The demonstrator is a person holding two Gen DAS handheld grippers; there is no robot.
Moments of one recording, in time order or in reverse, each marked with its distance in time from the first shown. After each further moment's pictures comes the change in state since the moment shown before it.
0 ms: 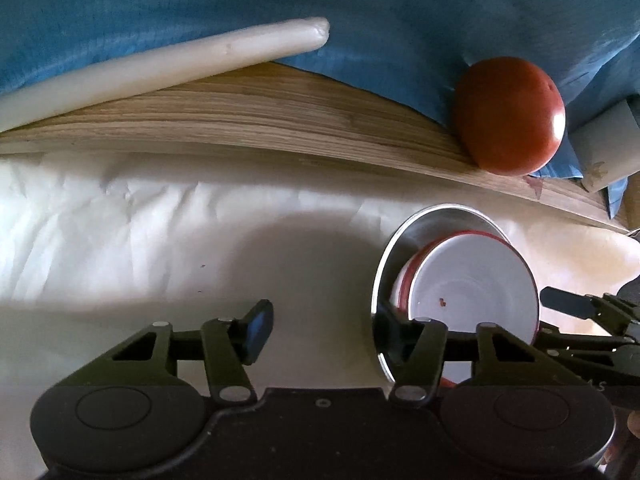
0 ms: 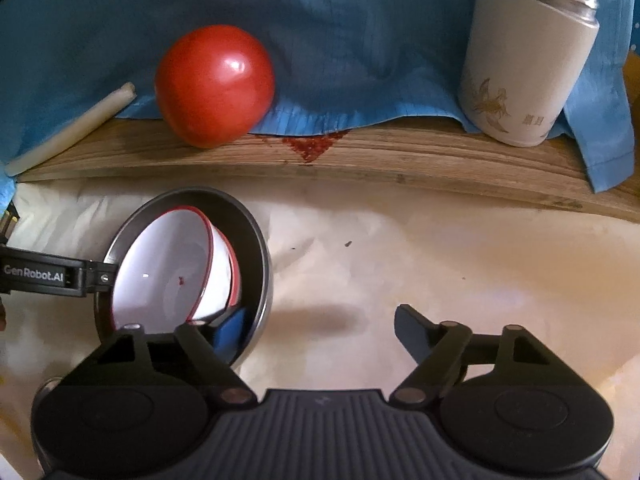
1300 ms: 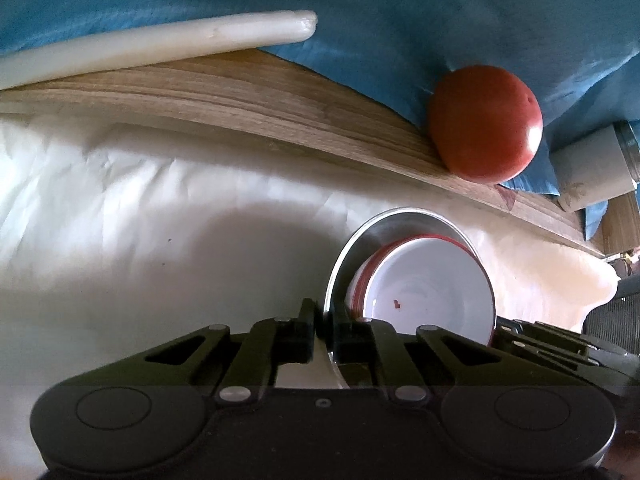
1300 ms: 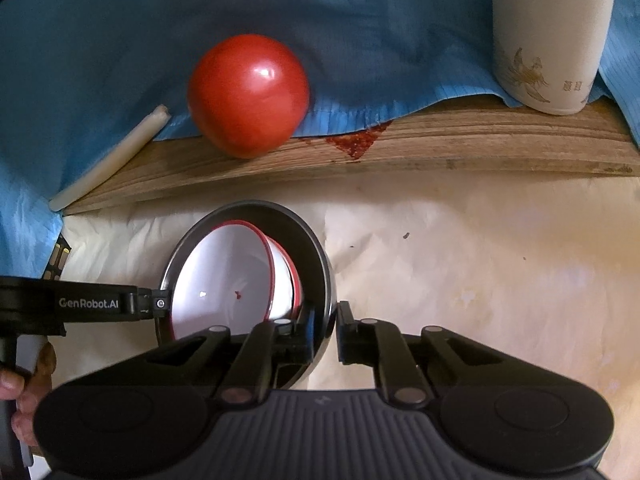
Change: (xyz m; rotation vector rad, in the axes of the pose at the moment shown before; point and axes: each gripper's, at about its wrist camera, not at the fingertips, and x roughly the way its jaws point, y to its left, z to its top) left arm -0.008 -0.012 -0.006 -0.101 0.010 -0.069; right arm 0.005 -0.001 0.005 0.105 0.020 0.190
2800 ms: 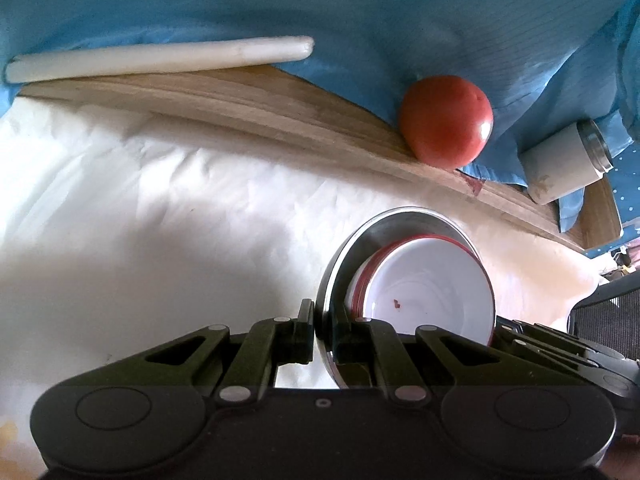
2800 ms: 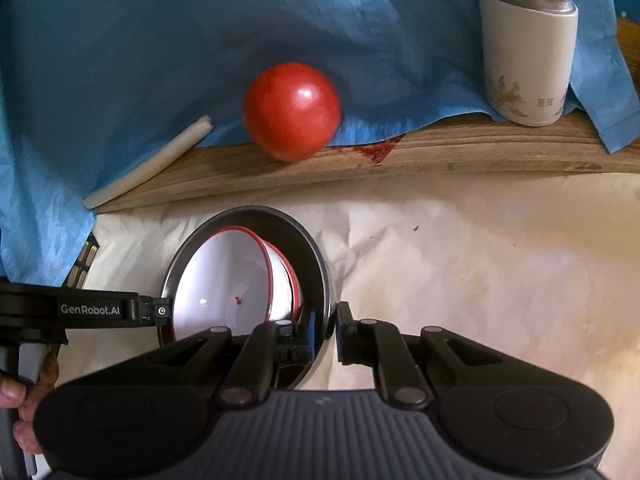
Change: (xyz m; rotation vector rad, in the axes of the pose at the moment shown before) left arm -0.046 -0.003 -0.035 -0.013 -0.069 0.013; right arm -0.039 0.014 -0.021 -0.027 -0.060 0.028
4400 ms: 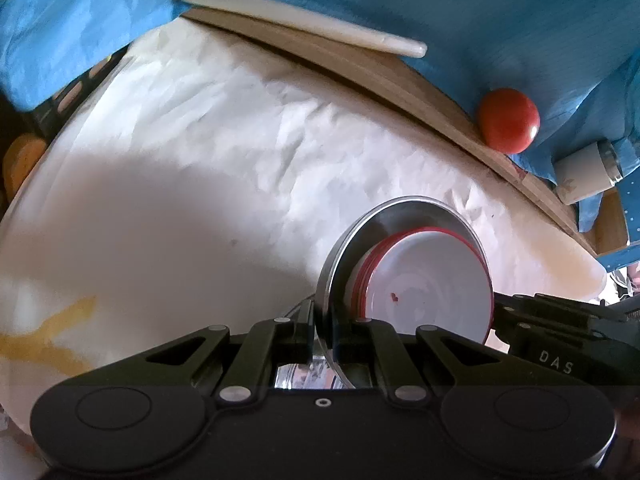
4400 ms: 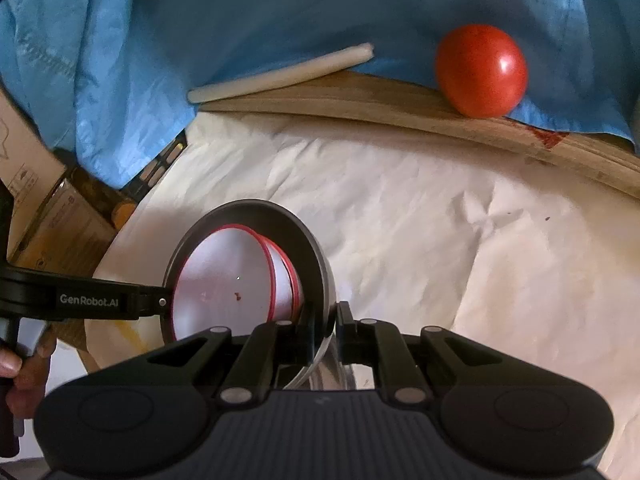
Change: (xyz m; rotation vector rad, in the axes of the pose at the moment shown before) left arm -0.060 0.070 -0.075 -0.149 -0.031 0.044; right arm 0.003 0.079 -0.028 -0.292 0.142 0.128
